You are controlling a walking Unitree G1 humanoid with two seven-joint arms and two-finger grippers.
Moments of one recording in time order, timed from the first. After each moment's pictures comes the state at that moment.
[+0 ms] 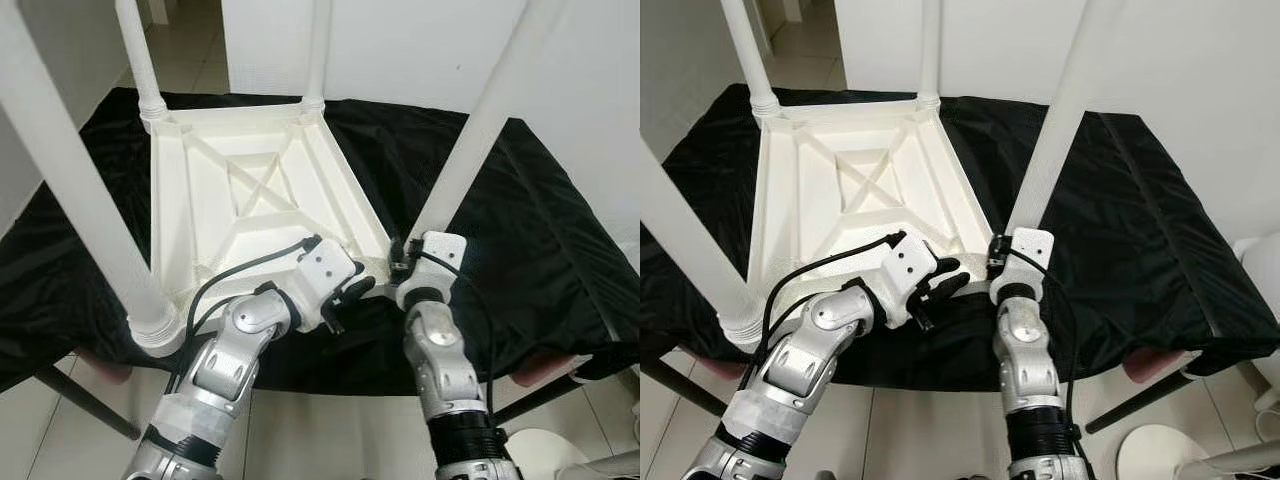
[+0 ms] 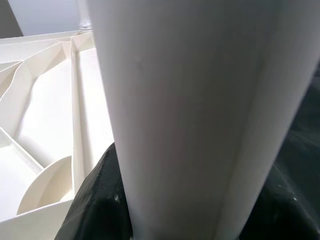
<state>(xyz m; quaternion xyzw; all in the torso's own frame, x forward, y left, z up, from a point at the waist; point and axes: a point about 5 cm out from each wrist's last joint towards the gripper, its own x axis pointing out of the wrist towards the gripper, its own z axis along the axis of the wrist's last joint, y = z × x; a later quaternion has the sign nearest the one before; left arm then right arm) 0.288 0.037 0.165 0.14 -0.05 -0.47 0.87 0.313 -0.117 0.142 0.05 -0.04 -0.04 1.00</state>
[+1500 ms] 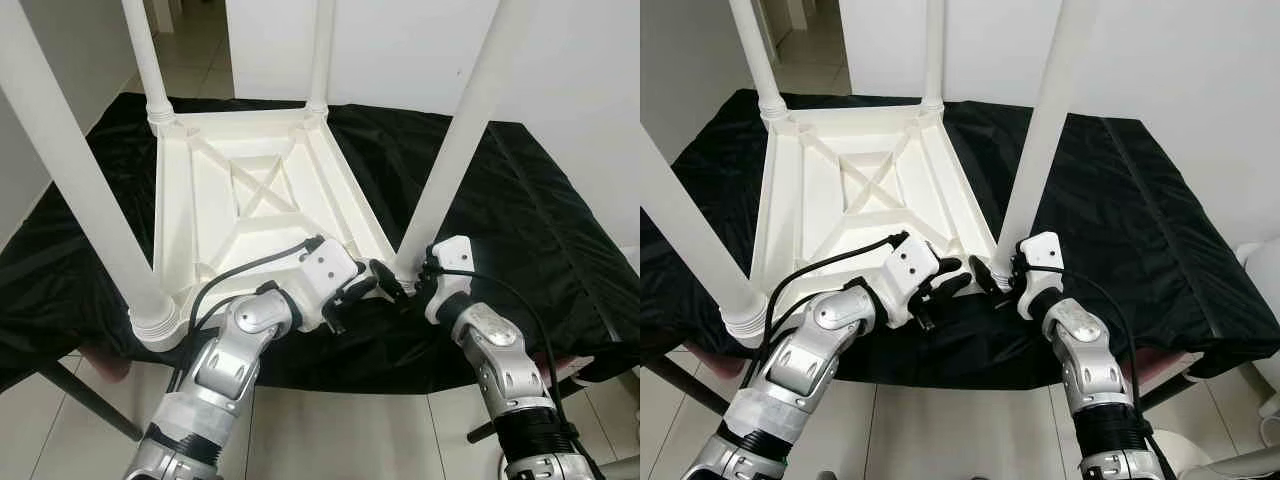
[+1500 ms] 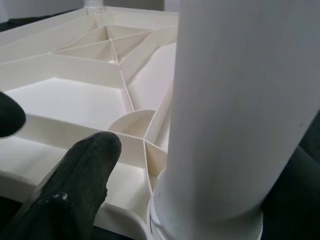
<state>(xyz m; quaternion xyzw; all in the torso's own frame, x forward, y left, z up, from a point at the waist) 0.291 0.040 0.164 0.15 -0.05 -0.46 0.87 0.314 -0.163 0.136 -0.05 -0.03 0.25 0.97</state>
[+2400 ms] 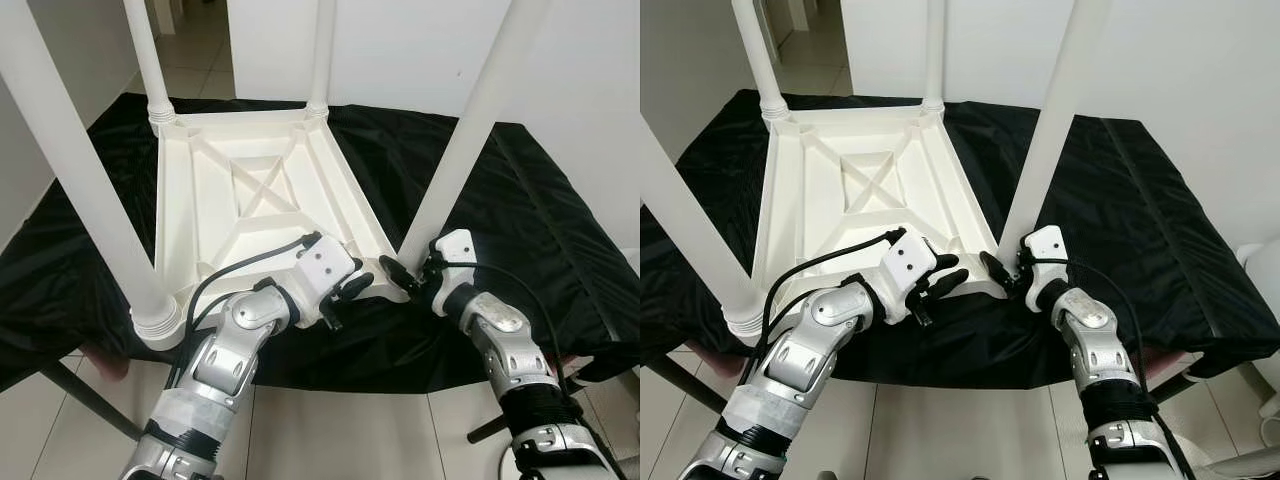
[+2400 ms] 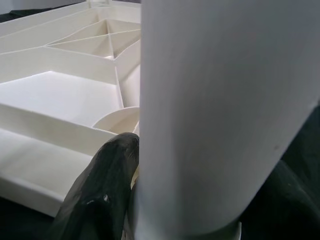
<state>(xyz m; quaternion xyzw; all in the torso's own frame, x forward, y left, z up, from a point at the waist) 0.294 0.041 0.166 0.15 -0.05 -0.46 0.87 0.330 -0.170 0.135 -0.06 -0.02 0.25 0.97</state>
